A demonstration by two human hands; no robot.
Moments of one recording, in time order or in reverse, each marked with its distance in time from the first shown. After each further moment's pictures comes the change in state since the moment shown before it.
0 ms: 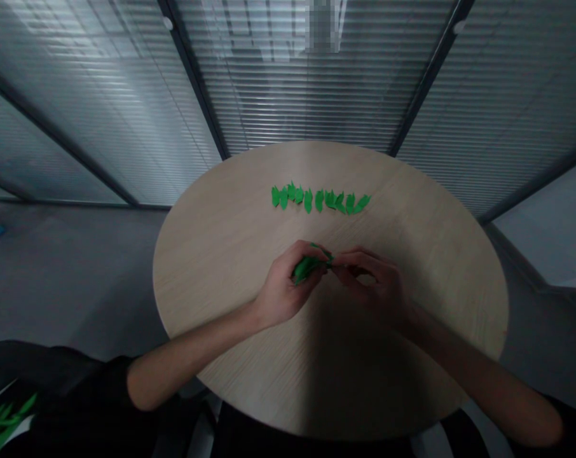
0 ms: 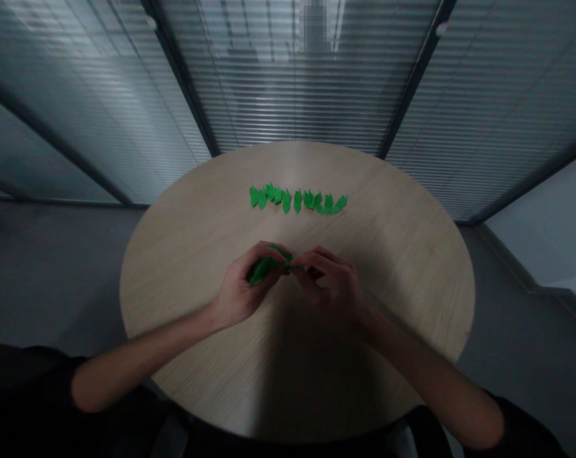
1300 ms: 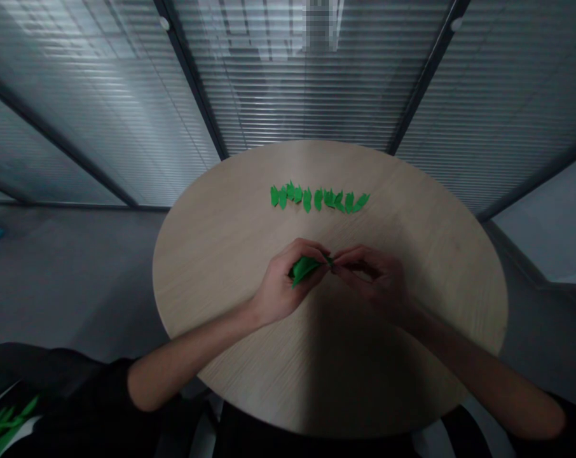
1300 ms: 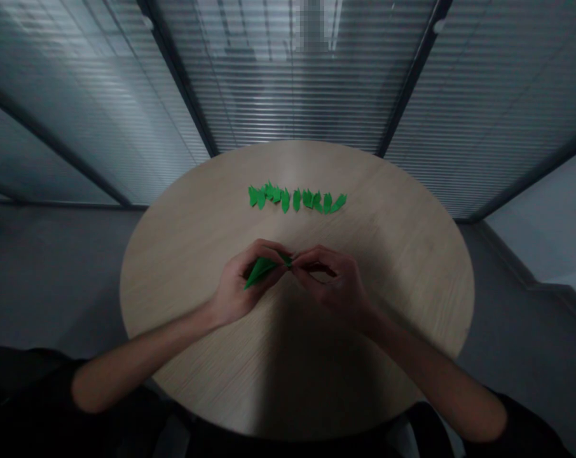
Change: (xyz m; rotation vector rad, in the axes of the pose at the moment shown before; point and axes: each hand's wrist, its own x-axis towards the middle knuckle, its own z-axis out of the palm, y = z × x) left_hand 0.005 0.006 -0.005 0.069 -0.017 0.062; right_hand 0.003 -0.003 -0.003 0.205 0.038 0.170
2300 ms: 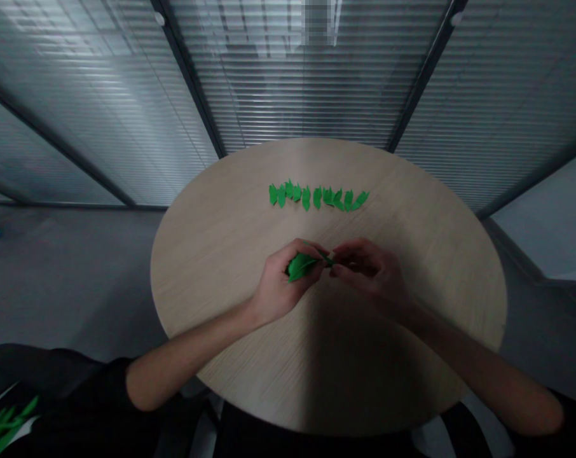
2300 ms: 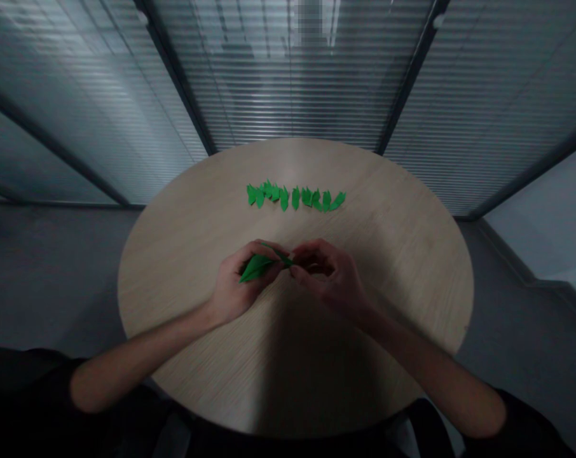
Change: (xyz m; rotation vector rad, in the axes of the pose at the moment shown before) left_hand -0.002 0.000 0.004 -0.109 0.070 -0.095; right_hand -0.001 0.000 0.000 0.101 -0.015 0.203
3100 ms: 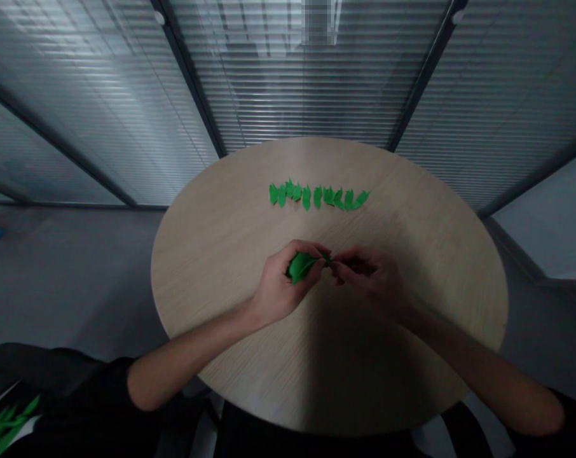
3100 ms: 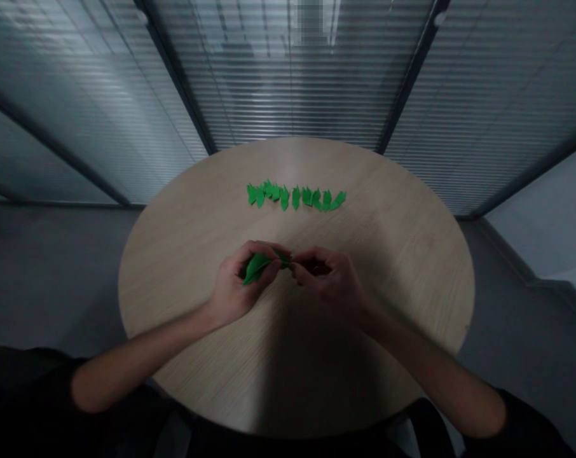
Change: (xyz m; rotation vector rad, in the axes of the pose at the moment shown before) left_hand -0.003 0.004 0.000 0.050 0.002 -0.001; right_hand 0.001 0.003 0.002 -0.007 -0.023 0.053
